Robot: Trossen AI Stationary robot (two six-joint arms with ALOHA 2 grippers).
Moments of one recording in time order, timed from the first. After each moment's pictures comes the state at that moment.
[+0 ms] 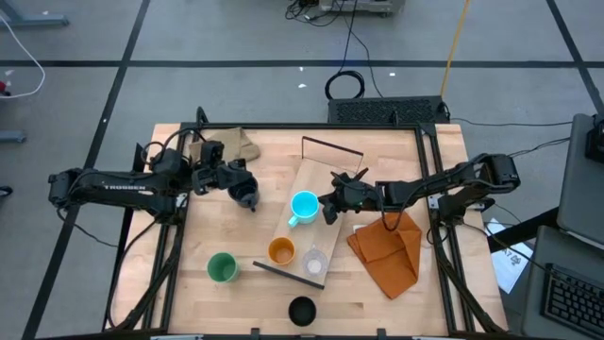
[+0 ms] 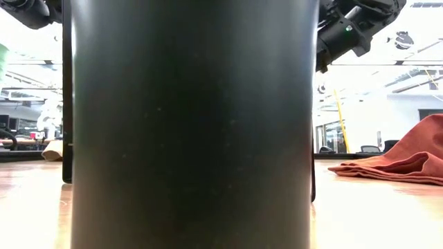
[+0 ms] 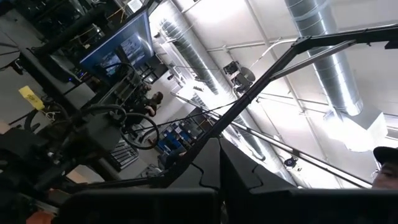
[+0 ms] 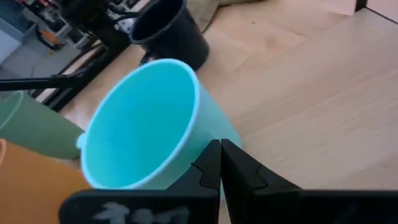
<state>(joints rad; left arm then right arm) 0.17 0.87 0.47 0.86 0.35 -1.03 0.03 1.52 0.71 0.25 0.23 0.75</state>
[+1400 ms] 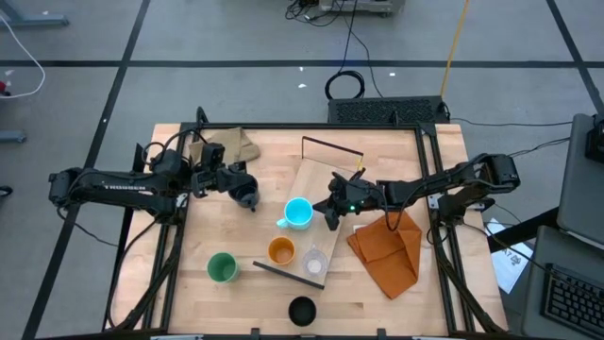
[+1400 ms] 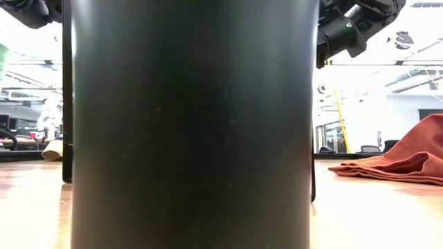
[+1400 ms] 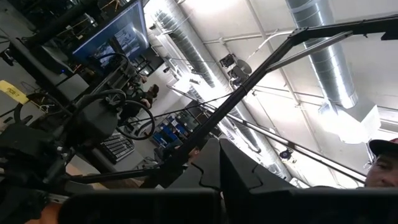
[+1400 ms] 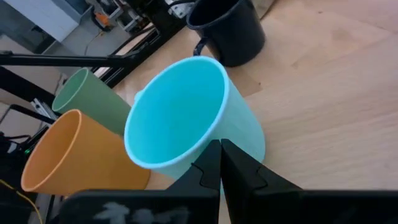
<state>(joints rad) 0.15 0.87 0.47 0.86 0.37 -1.02 0.03 1.52 0.71 0.34 0.05 0.69</state>
